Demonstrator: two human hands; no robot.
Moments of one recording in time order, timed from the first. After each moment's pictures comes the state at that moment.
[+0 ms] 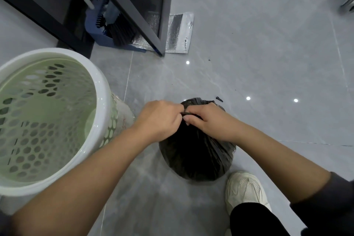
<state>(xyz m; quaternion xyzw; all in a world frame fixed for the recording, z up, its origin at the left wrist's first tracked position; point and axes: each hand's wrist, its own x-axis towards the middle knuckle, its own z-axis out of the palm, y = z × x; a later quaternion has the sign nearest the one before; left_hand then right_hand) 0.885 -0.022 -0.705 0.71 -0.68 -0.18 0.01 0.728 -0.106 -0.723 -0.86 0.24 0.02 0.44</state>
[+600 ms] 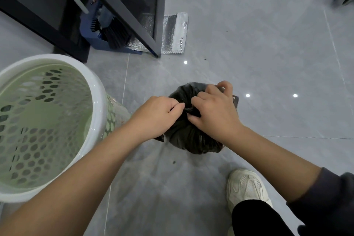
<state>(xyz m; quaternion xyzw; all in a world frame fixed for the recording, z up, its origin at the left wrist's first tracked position) 0.881 -0.028 -0.676 0.75 -0.56 -0.33 0.13 0.725 -0.101 -0.727 -0.93 0.33 -0.13 0.05</state>
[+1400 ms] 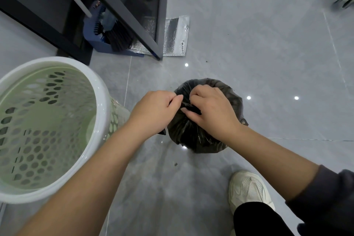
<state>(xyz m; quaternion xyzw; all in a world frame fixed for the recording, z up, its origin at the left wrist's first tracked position) 0.883 -0.034 -0.664 0.79 -0.53 -0.27 0.15 0.736 -0.105 -0.728 -0.92 0.28 -0.20 0.17</state>
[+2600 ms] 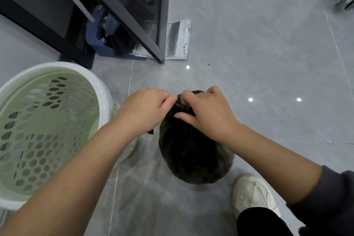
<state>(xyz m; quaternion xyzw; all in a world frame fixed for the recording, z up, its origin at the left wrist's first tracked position) 0.912 -0.036 -0.653 0.77 -0.59 -0.21 0.07 0.752 -0.104 -0.707 -0.94 0.29 -0.12 0.15</state>
